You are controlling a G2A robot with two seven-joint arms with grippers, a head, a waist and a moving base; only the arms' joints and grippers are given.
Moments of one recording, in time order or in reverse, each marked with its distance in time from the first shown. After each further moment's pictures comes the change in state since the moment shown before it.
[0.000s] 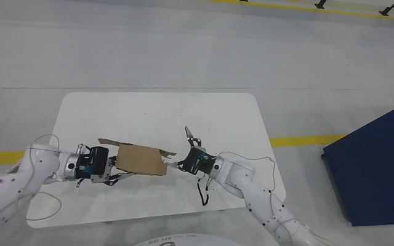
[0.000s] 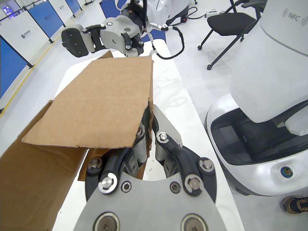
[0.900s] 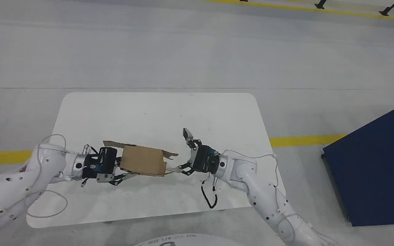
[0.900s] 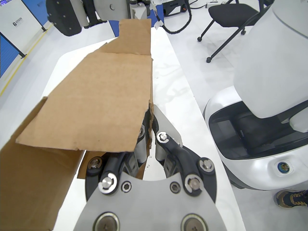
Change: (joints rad) left arm -0.005 -0.044 0.007 0.034 -0.013 -0.018 -0.089; right arm 0.014 0.009 0.044 0.015 0.146 -0.214 -0.046
